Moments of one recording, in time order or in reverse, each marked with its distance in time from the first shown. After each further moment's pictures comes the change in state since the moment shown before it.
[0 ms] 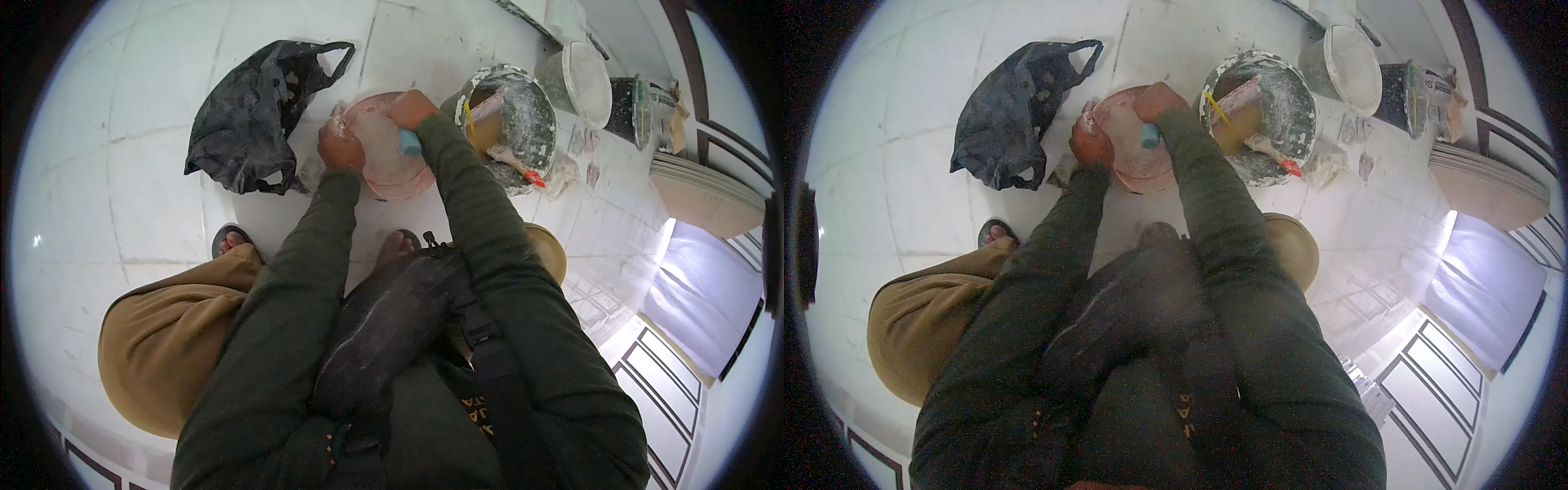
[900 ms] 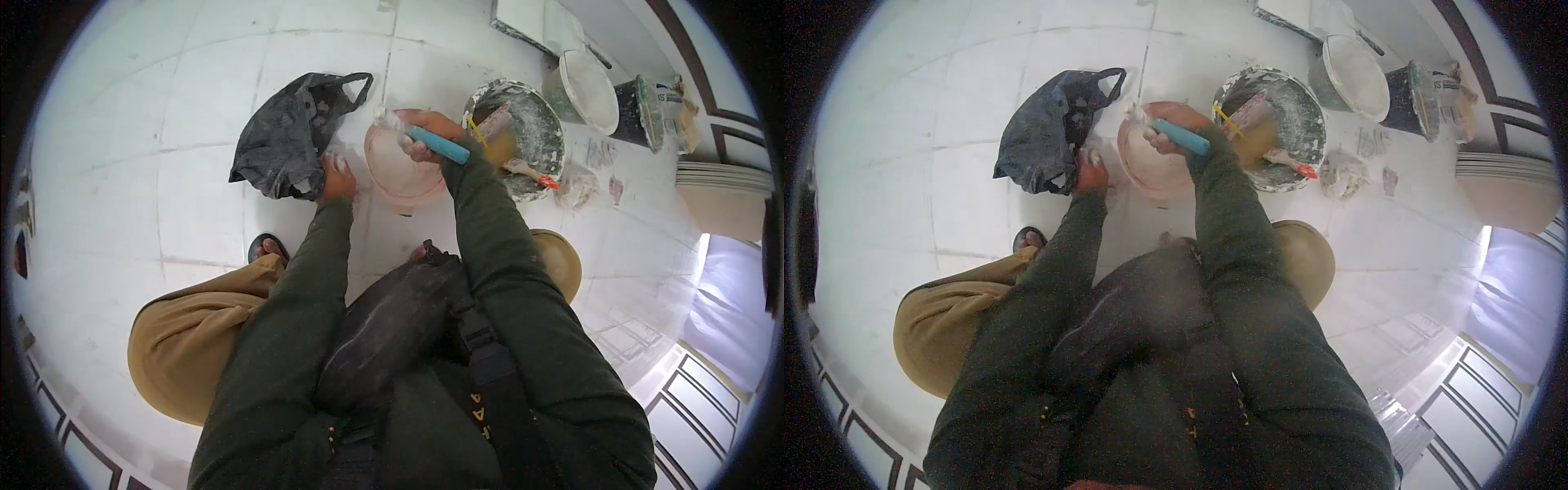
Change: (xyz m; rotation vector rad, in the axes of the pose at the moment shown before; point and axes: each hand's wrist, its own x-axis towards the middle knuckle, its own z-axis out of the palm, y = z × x) left_hand -0.001 -0.025 -0.072 0.168 -0.210 -0.107; right_hand -0.094 -0.031 -0.063 1.976 -0.570 -0.161
